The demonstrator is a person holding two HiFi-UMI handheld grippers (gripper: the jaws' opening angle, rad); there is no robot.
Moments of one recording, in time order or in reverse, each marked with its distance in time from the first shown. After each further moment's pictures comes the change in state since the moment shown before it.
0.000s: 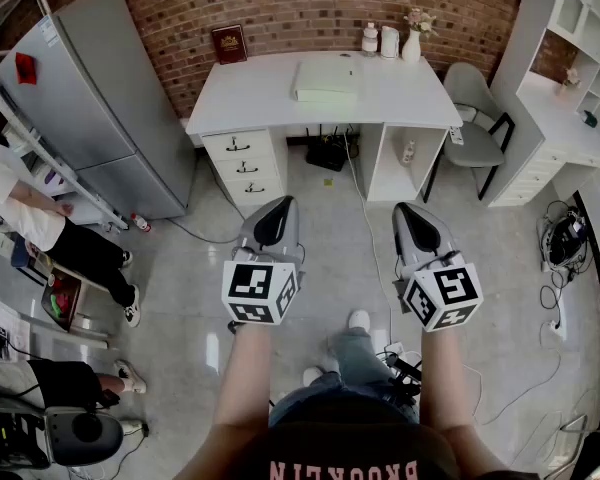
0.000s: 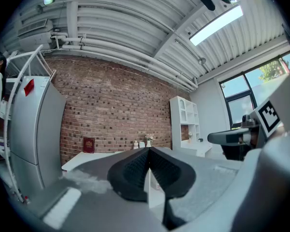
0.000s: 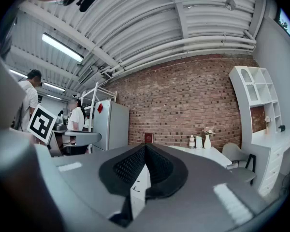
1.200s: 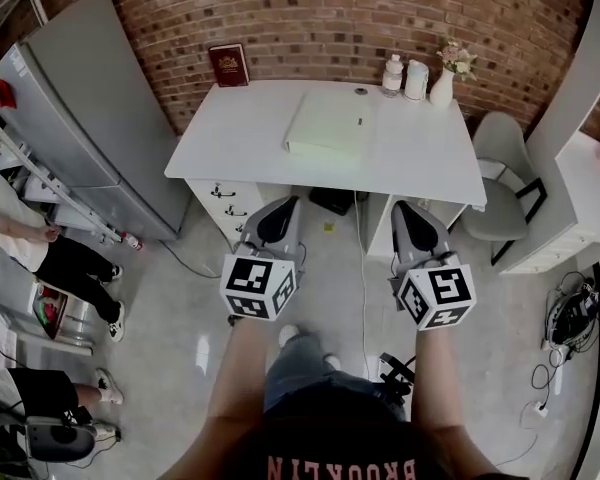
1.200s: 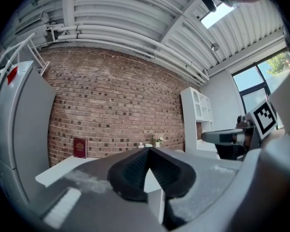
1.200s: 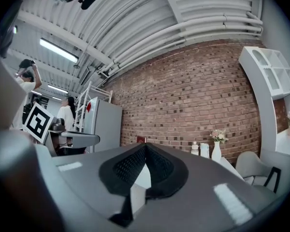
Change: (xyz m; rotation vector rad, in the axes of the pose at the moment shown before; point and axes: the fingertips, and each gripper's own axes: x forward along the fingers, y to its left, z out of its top) left arm 0.308 0.058 -0.006 0.003 0.019 0.057; right arm 0.255 -0.216 0.003 -0.003 -0.026 0.095
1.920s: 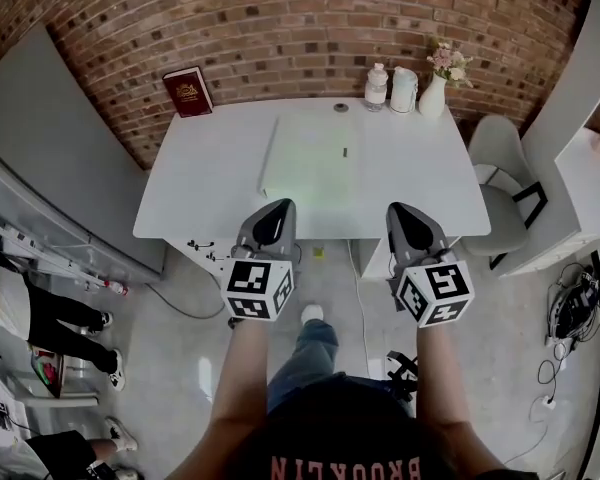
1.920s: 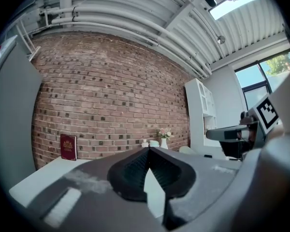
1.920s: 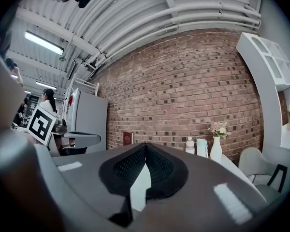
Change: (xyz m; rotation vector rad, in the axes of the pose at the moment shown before) left arm 0.181 0.084 -0.033 0.000 0.051 -0.050; right arm 0.151 -0.098 -0.036 0.035 0.061 -0.080
